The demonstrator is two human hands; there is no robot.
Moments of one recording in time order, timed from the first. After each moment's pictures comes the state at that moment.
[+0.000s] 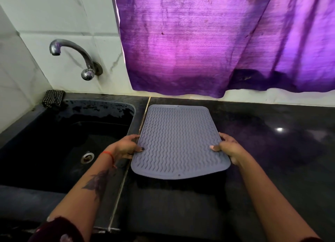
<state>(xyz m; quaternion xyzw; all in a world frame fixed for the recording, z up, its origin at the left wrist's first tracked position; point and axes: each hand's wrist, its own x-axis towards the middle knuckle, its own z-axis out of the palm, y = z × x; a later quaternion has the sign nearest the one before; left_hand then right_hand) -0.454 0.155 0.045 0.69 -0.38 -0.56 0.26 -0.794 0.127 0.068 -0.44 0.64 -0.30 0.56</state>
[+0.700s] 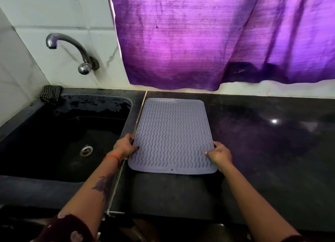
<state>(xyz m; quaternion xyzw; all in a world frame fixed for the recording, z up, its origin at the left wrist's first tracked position) -0.465 0.182 0.015 0.80 -0.49 -0.30 0.15 -0.788 0.171 0.018 -0.50 0.75 -0.21 0.37</state>
